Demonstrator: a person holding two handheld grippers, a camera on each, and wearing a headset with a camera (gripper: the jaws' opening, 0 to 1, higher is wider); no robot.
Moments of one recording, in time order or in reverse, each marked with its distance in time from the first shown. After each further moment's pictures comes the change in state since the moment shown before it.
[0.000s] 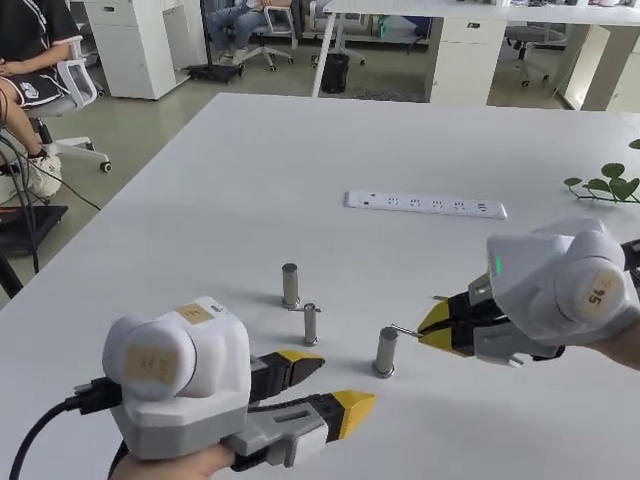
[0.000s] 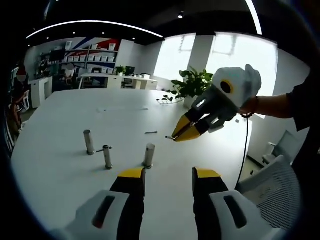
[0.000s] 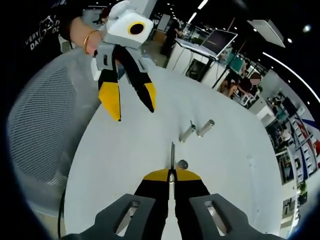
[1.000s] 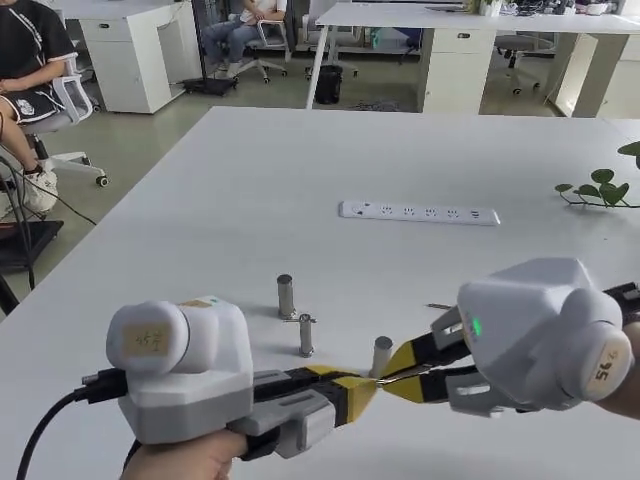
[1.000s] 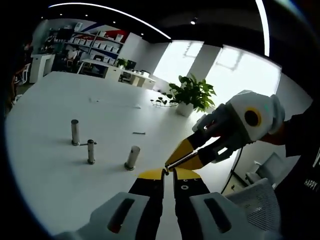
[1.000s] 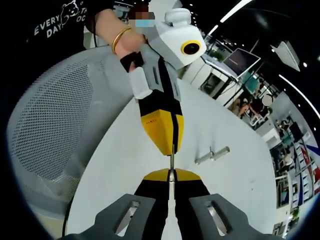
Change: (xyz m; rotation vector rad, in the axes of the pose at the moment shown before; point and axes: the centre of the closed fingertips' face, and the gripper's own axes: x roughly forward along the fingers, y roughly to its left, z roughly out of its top) left arm 0.007 -0.020 0.010 -0.177 -0.017 -0.090; right arm 0.004 0.035 0.037 -0.155 -0.057 0.049
